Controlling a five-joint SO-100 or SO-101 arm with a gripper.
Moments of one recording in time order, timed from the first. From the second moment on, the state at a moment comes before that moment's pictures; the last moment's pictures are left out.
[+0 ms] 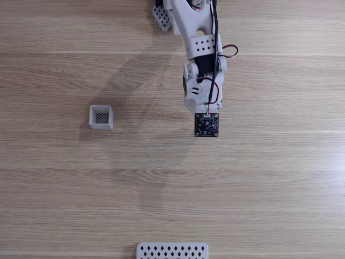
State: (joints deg) arm -10.8 83.0 97.8 73.2 -75.8
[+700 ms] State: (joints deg) arm -9.2 77.2 97.7 73.7 -75.8
